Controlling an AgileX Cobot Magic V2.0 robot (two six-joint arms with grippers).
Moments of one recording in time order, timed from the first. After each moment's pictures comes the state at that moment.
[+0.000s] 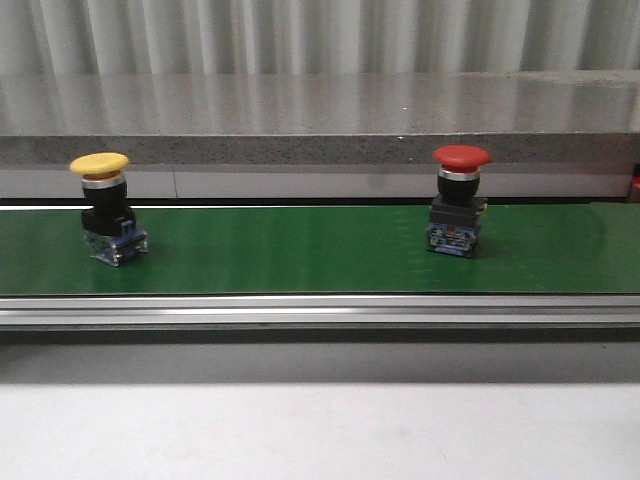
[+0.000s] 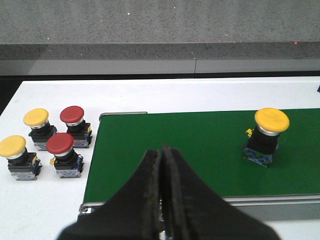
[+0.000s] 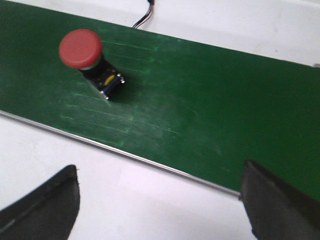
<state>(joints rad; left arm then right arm) -0.22 0.45 -0.55 0.28 0.56 -0.32 0.04 1.00 -0.80 0.37 0.74 -0.35</state>
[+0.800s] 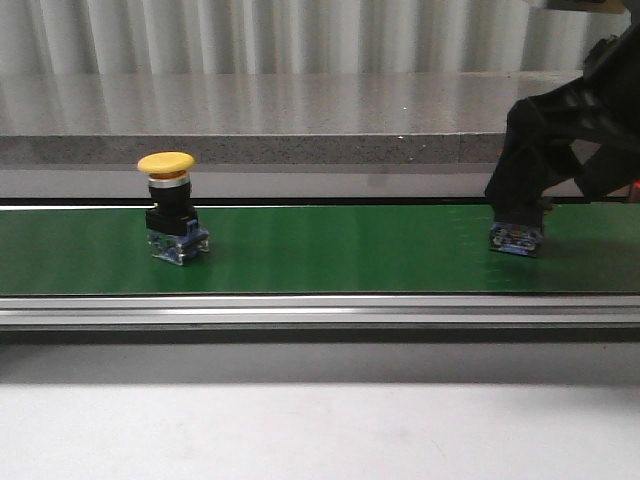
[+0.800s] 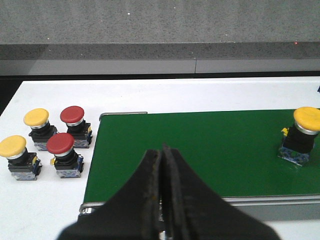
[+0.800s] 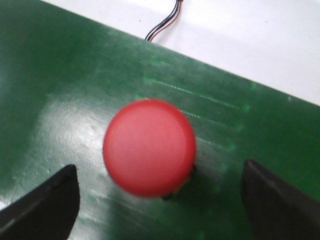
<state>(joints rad) -0.22 0.45 -0.55 0.28 0.56 -0.32 0.22 1.42 -0.84 0.38 0.36 -0.38</state>
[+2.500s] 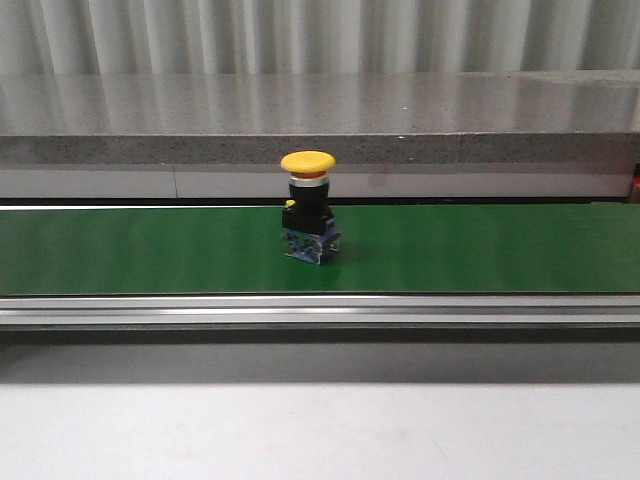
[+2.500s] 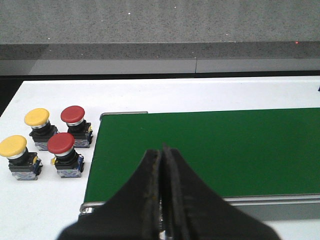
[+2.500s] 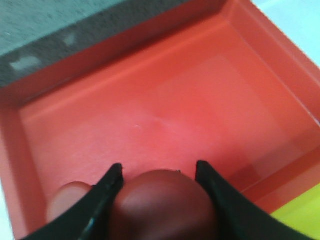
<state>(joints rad) -0.22 0.45 -0.55 0.28 0.56 -0.32 -0.63 1.72 -1.21 0.37 0.32 -0.26</state>
